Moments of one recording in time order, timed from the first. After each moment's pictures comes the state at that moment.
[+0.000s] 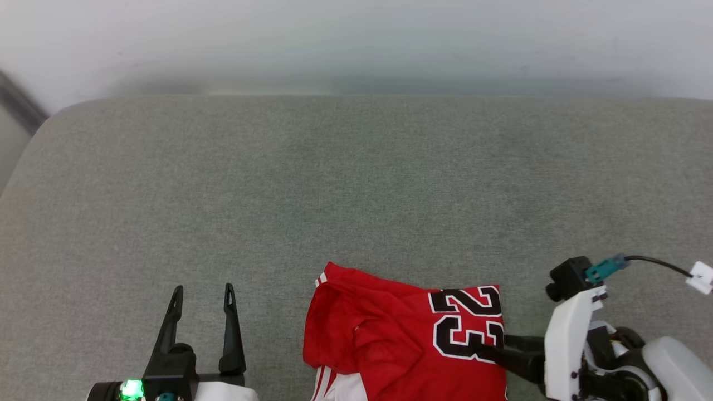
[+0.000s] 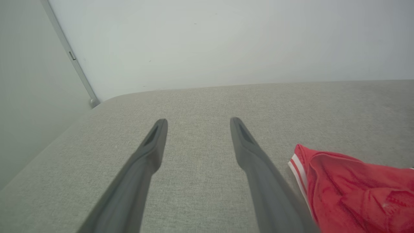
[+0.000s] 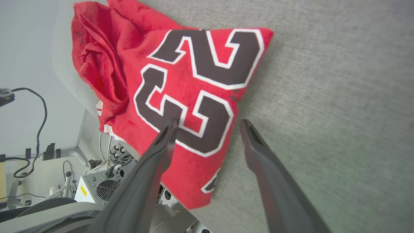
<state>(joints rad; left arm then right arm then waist) 0.13 0.07 -0.08 -0.04 -0.02 0.15 -0.26 -0.25 -0.47 0.48 0.17 1.00 0.13 0.70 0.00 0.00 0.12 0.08</state>
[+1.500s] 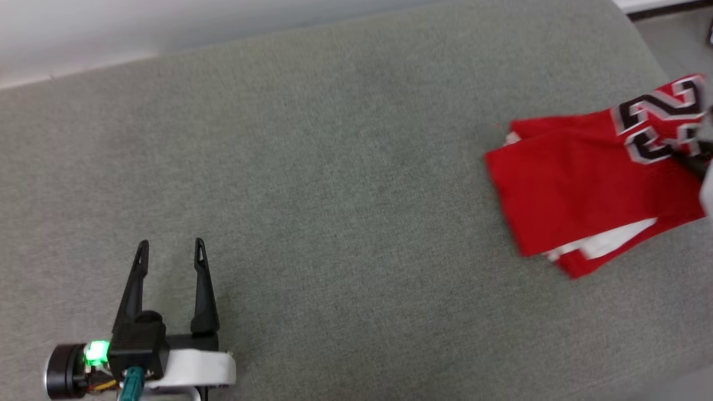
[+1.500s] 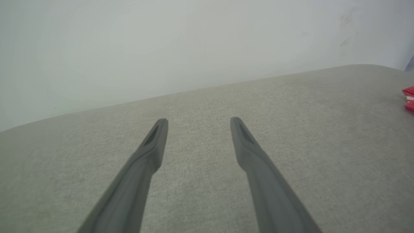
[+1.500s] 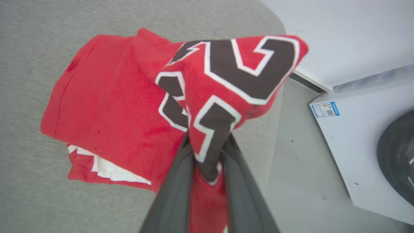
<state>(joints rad) 0.05 0.10 -0.03 -0.11 0.01 0.14 -0.26 -0.83 -0.94 0.84 0.27 0.75 0.13 0.37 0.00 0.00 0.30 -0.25</state>
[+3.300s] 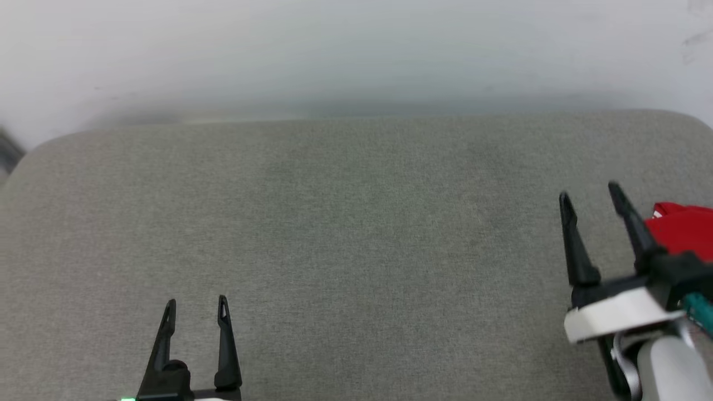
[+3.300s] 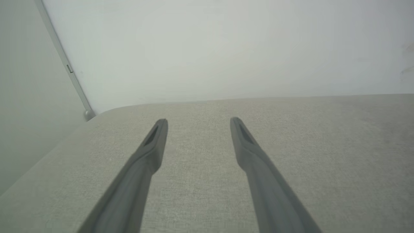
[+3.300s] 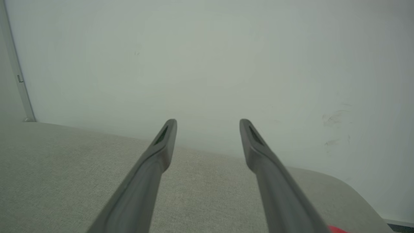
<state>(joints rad) 0.17 0.07 -0.09 -0.11 -0.03 0.19 -0.26 -0.21 -0.14 0.01 0.14 0.03 0.13 -0.26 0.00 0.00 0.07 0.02</state>
